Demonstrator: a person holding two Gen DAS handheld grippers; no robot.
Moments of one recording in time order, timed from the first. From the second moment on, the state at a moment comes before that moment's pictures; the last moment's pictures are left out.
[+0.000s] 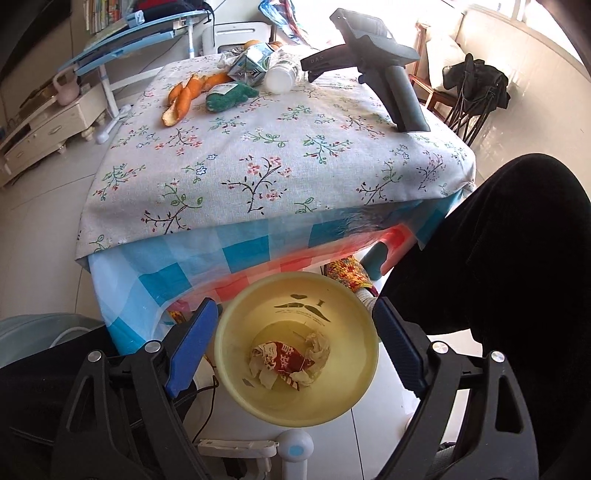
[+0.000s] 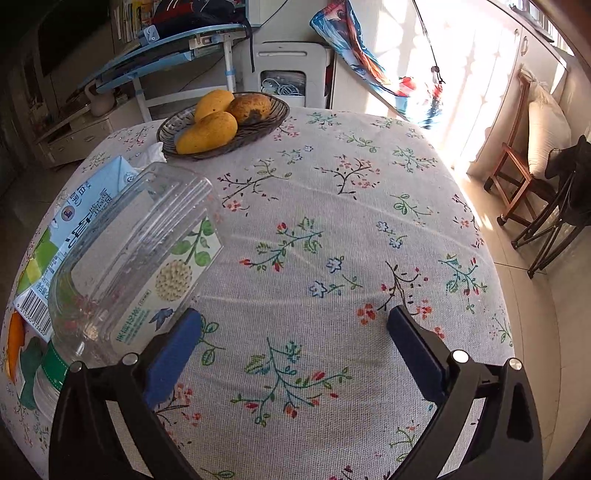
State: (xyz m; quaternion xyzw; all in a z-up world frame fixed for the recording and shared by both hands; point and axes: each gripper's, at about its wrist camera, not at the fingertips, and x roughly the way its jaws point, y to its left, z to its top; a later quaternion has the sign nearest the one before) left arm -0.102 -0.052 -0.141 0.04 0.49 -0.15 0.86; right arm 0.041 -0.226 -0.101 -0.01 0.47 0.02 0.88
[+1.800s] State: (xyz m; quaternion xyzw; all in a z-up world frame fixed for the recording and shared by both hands) left arm -0.075 -0.027 -0.123 -0.03 0.45 -0.08 0.89; right arm 0.041 -0.226 -0.101 -0.01 0.47 0.02 0.88
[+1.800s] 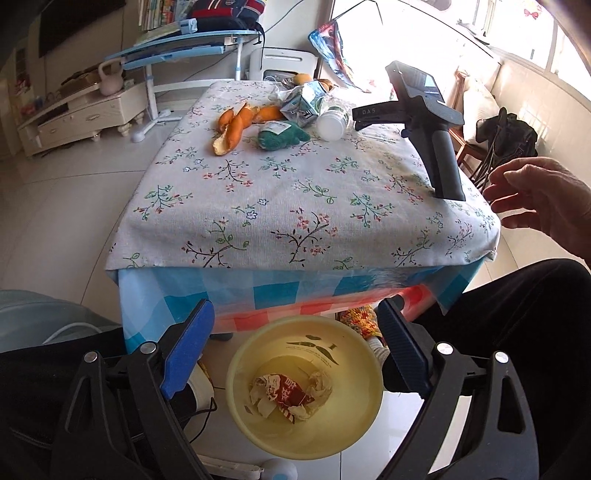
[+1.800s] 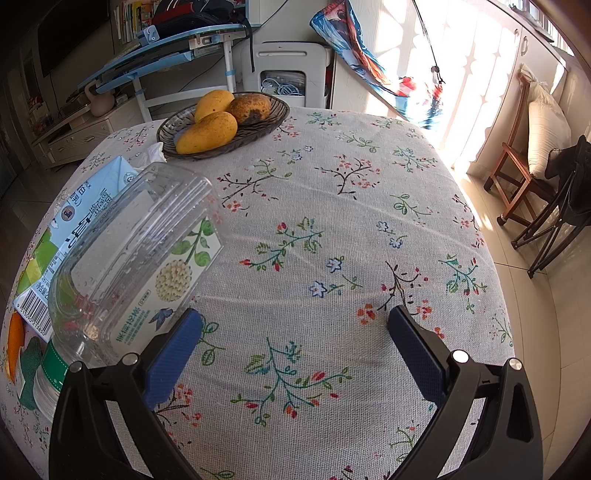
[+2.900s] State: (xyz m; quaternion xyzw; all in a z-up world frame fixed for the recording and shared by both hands) left arm -0.012 -0.032 -0.094 0.04 0.40 -0.01 0.91; right arm 0.018 -0.228 -0.097 -0.01 0.52 0.05 0.85
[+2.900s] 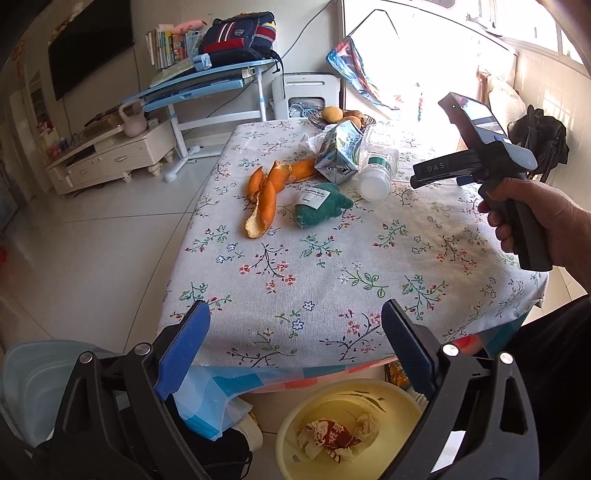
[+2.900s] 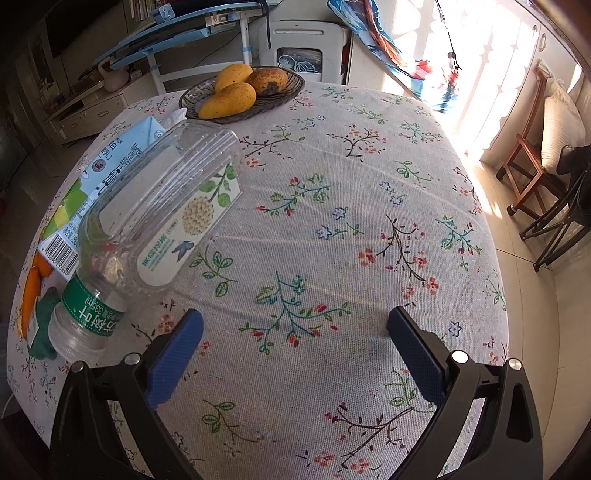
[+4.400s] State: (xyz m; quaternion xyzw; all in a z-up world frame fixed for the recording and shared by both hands) left arm 0.163 0.023 -0.128 -0.04 0.48 -0.02 0.88; right arm -0.109 -0.114 -0.055 -0.04 0.40 0.26 0.88
